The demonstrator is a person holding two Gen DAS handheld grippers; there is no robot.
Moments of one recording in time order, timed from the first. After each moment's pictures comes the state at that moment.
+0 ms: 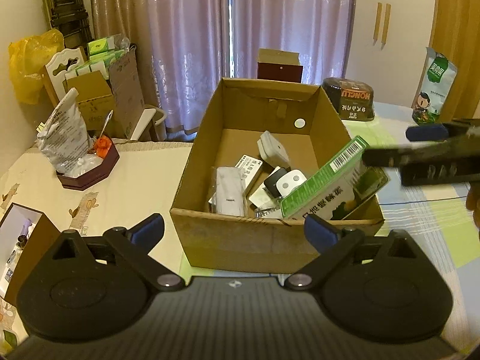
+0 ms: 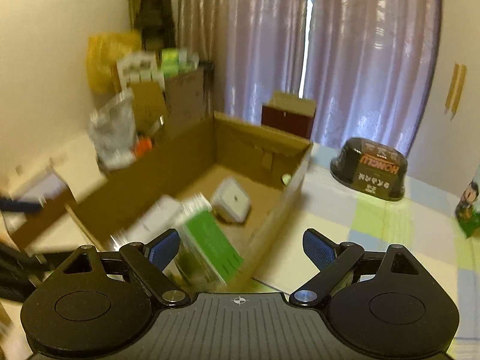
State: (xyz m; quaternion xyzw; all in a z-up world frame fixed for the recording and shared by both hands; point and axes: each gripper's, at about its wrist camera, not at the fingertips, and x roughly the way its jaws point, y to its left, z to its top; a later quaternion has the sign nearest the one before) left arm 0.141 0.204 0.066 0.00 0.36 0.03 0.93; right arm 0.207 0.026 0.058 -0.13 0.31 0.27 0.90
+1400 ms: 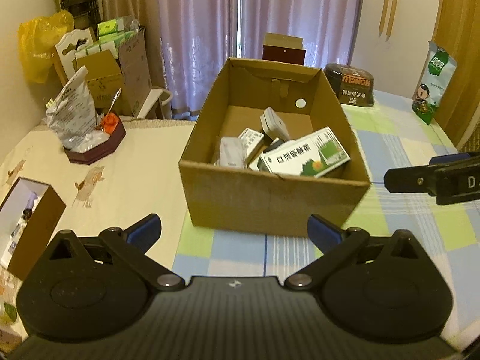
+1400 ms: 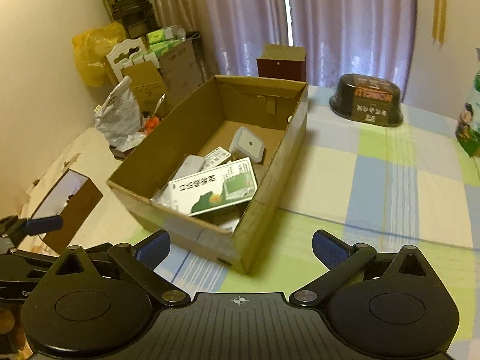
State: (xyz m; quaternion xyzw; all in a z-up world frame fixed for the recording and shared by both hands) left arm 0.091 0.200 0.074 -0.02 0.39 0.04 0.92; right arm 0.156 0.009 0.079 -0.03 0.41 0.25 0.88
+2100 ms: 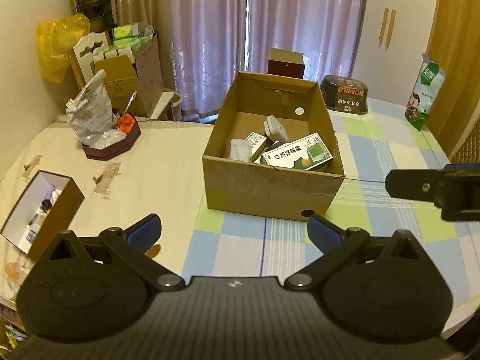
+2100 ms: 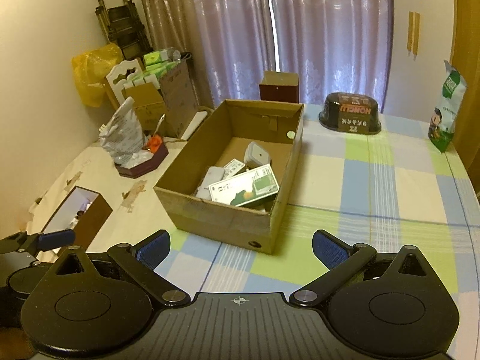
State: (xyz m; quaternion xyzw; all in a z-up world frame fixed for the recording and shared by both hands) left arm 0.026 0.197 0.130 -0.02 0.39 0.06 0.92; right arm 0.062 0.028 0.137 -0.01 0.39 0.22 0.90
